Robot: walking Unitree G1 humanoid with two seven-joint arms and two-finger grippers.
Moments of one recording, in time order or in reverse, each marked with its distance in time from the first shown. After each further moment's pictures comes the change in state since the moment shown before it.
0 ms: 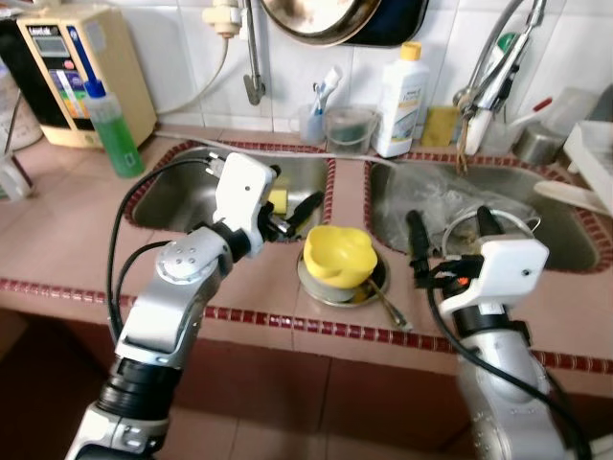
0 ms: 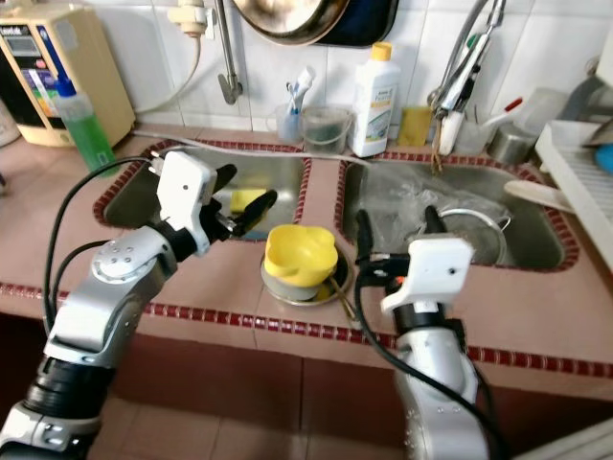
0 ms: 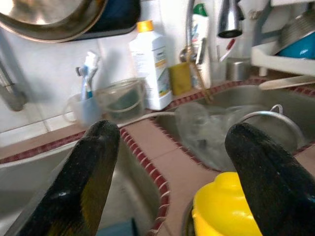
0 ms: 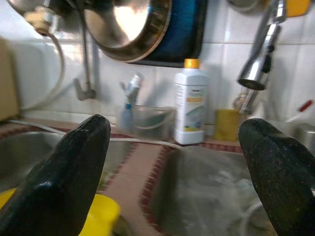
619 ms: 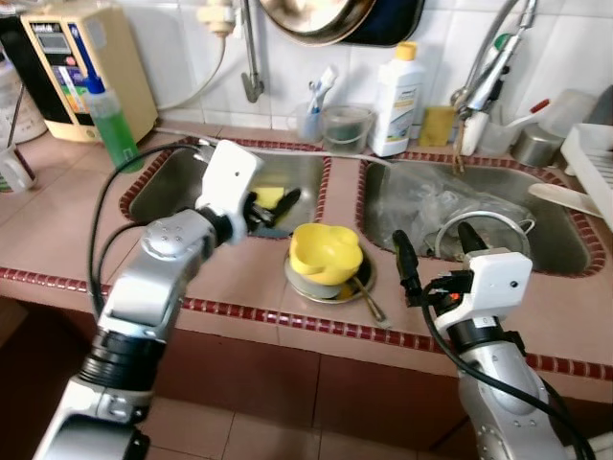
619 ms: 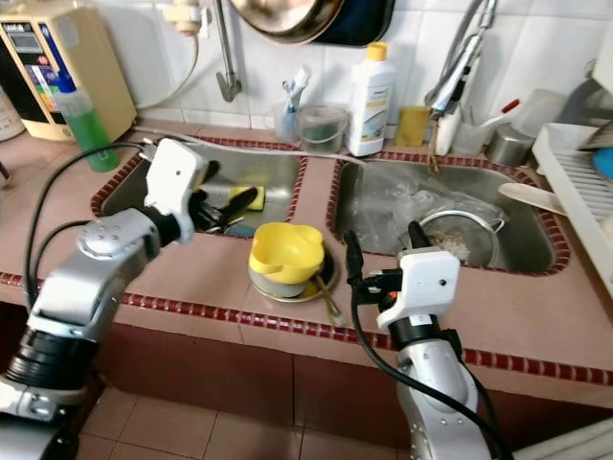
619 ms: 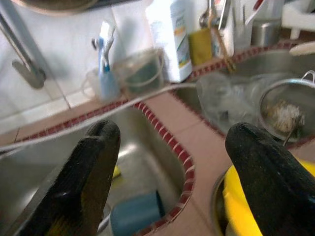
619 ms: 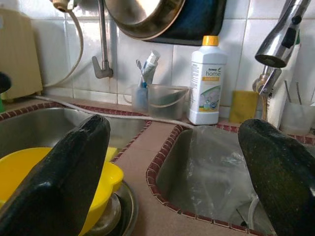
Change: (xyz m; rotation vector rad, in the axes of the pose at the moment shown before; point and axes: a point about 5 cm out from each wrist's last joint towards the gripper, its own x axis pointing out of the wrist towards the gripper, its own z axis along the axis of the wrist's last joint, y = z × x) left arm 0.004 0.029 -0.003 0.065 0.151 0.019; right arm -0.012 -0.008 -0.013 -0.002 0.084 0.064
